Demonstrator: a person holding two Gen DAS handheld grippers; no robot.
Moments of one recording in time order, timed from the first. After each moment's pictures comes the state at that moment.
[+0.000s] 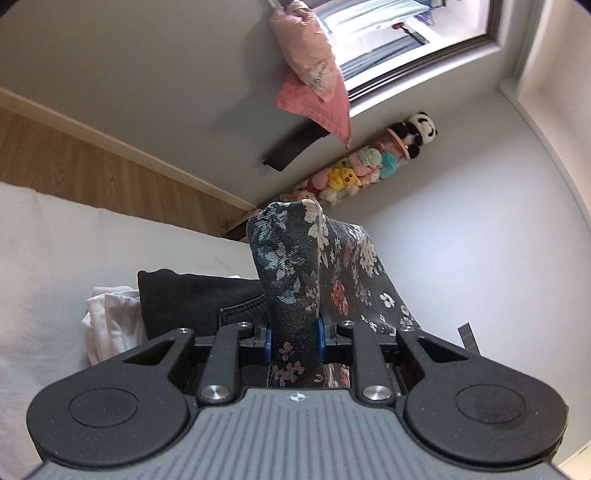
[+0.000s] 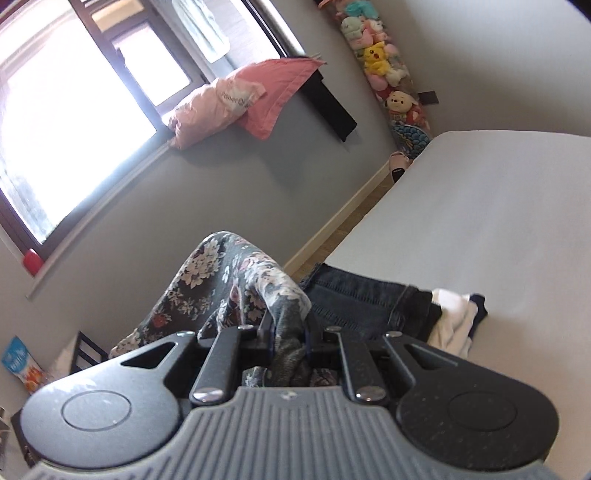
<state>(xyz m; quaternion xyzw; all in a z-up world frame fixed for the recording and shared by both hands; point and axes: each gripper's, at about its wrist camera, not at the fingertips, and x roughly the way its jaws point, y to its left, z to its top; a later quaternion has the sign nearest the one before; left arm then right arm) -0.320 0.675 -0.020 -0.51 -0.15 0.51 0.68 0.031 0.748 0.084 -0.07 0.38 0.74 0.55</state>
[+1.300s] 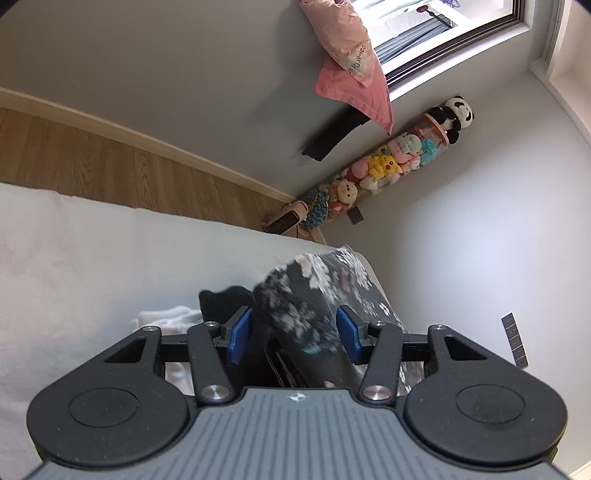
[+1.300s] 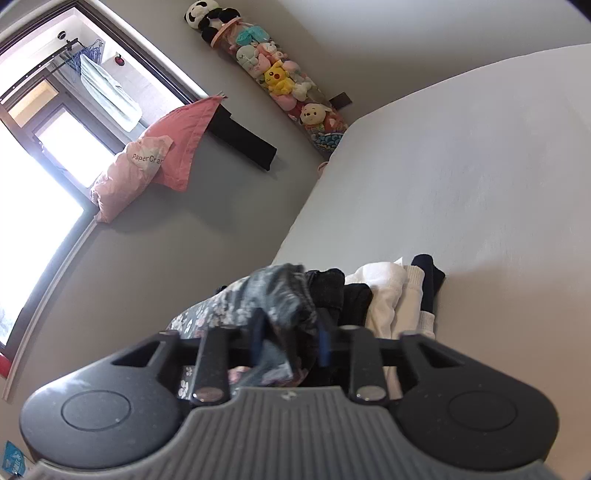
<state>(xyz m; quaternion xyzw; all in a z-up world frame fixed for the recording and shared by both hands) -0.341 0.709 -0.062 -0.50 -0.10 0.54 0.67 0.069 0.755 -0.023 0.06 0.44 0.64 0.63</state>
